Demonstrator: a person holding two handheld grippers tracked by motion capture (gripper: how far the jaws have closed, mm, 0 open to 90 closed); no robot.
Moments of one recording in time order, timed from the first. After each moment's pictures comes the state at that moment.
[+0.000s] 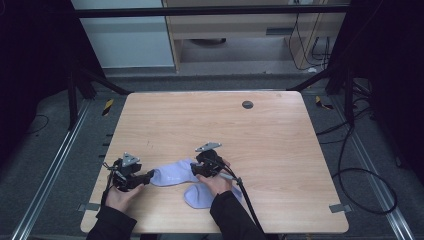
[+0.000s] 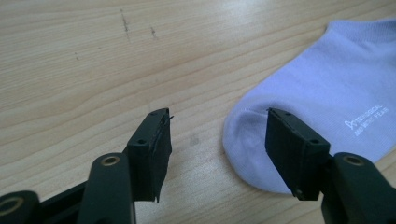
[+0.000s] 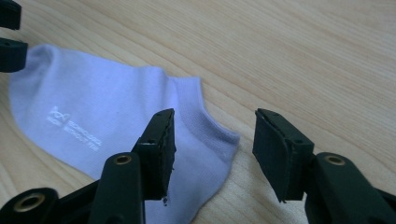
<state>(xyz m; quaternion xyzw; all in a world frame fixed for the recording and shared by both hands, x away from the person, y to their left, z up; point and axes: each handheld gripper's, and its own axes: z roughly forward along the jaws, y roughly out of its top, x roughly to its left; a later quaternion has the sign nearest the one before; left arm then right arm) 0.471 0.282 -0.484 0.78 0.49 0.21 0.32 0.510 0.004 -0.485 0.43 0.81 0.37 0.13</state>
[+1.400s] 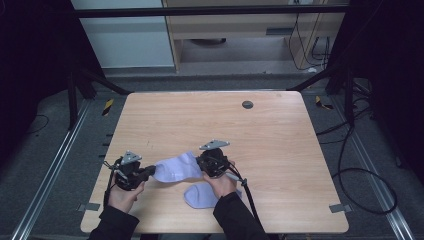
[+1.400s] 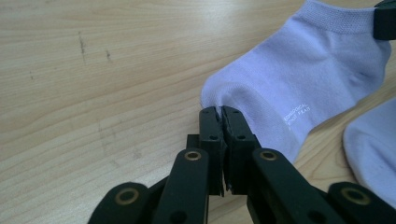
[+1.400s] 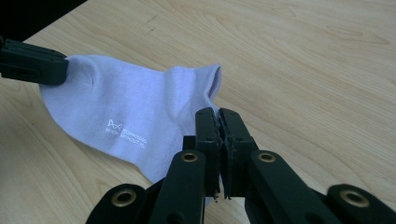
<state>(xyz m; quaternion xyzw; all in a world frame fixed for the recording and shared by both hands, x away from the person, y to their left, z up) 0.458 0.264 -0.451 0.77 0.49 0.17 0.37 0.491 -0.011 -0.449 0.42 0.80 0.41 0.13</state>
